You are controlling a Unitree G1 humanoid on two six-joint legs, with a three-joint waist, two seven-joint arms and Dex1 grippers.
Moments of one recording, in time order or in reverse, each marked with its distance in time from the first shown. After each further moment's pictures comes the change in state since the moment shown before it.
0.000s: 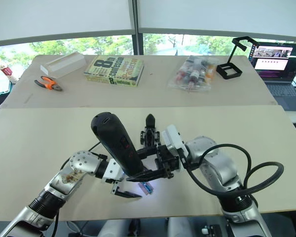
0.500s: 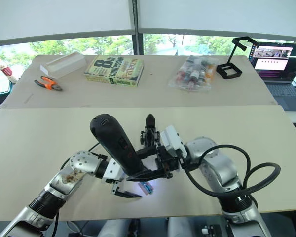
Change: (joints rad) left arm 0.000 0.000 0.000 0.000 0.000 0.000 -0.001; right arm 0.001 0.003 0.002 0.000 -0.026 0.000 -0.007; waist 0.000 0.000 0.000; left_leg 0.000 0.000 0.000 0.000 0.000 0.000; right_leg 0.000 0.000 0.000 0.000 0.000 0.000
